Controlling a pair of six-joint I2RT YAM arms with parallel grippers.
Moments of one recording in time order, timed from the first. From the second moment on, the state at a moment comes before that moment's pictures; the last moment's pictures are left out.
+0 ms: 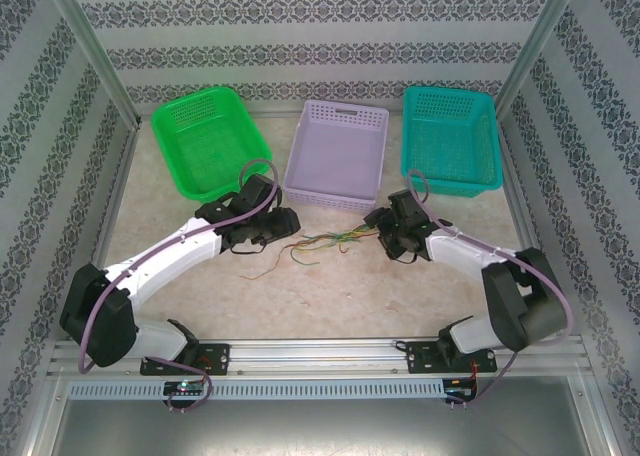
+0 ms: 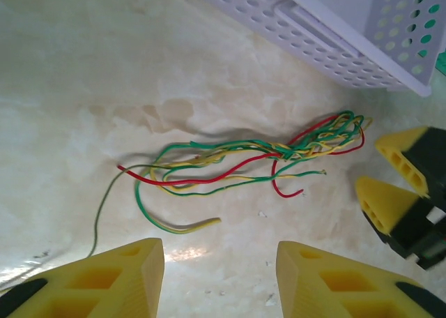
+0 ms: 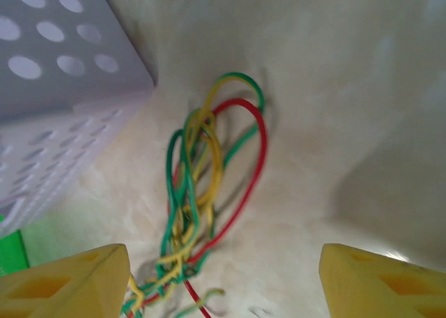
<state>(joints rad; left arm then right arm) -0.60 1.37 1.01 -0.58 0.10 -0.92 0.38 1.45 0.66 -0.16 -0.15 1.33</state>
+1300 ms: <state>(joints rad) -0.66 1.35 1.15 -0.59 0.26 -1.90 0.53 1.16 0.57 0.04 -0.02 1.43</state>
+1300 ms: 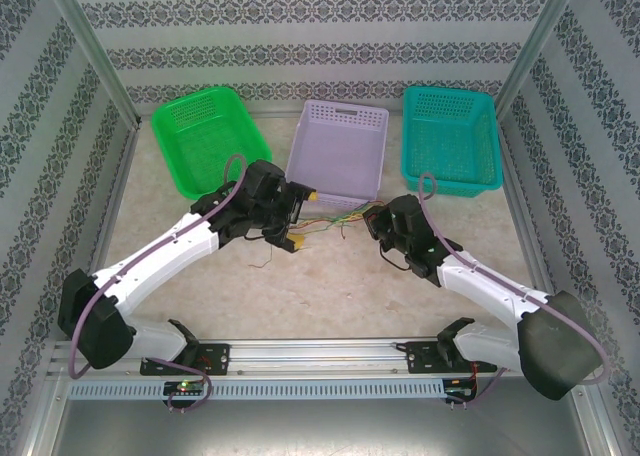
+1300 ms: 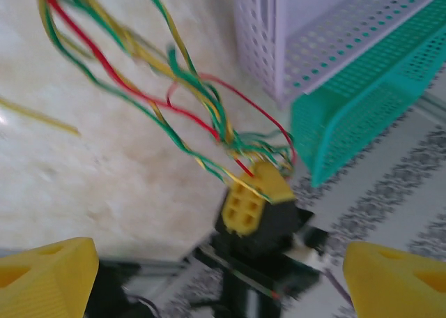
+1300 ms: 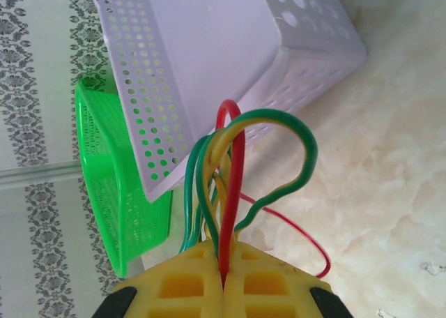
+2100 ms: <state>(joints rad) -0.67 1.51 1.09 -0.41 0.18 -1.99 0.58 1.08 0.67 -0.15 -0.16 1.41</state>
